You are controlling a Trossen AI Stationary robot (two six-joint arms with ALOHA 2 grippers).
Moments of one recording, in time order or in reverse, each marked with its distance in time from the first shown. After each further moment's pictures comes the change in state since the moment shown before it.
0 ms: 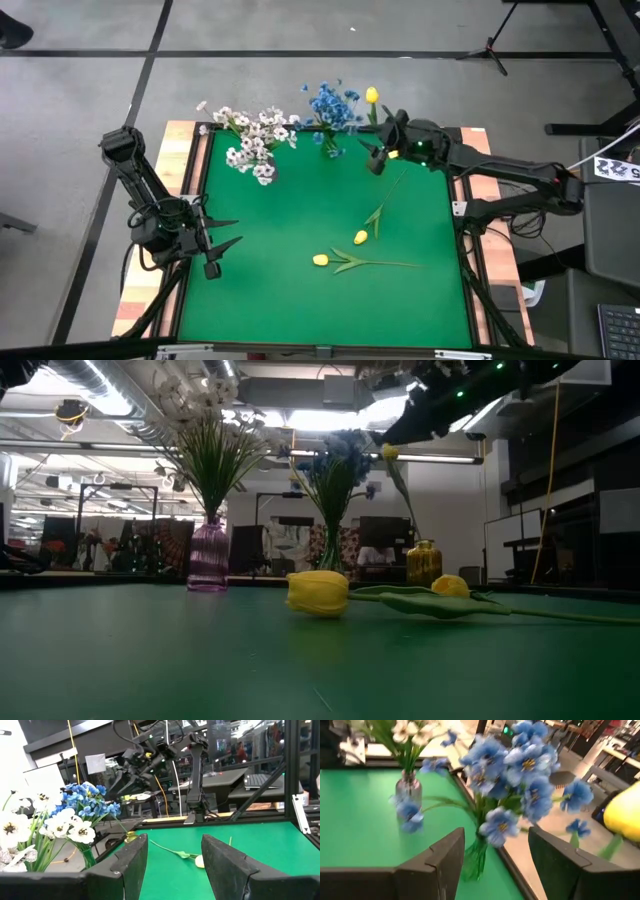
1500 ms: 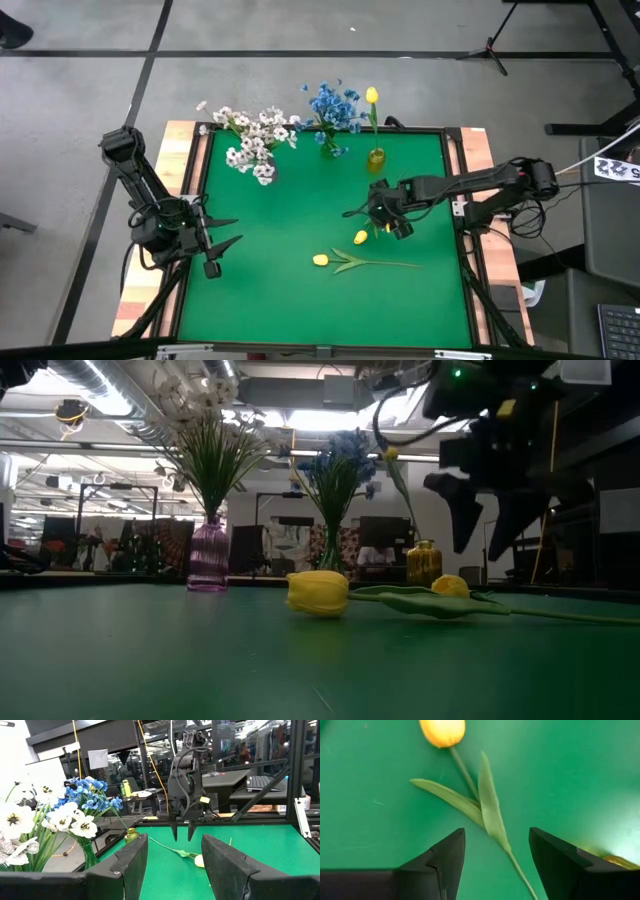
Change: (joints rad) left arm 0.000 0.000 0.000 0.003 -0.019 -0.036; right arm 0.374 0.282 0.000 -0.702 -0.061 -0.314
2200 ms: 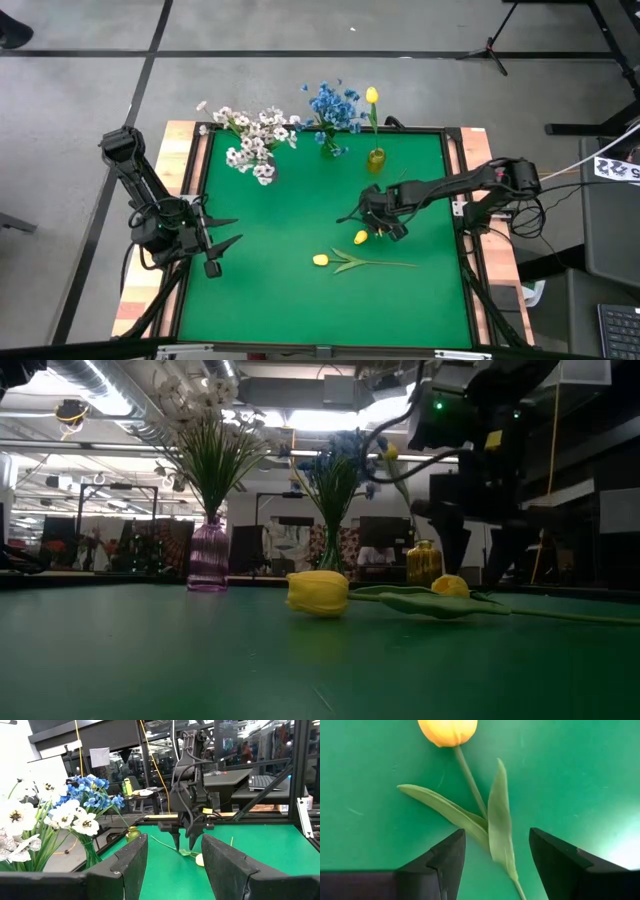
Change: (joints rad) left arm 0.000 0.000 0.000 -0.003 -0.011 -0.008; right arm 0.000 0.144 0.000 0.084 -0.002 -0.082
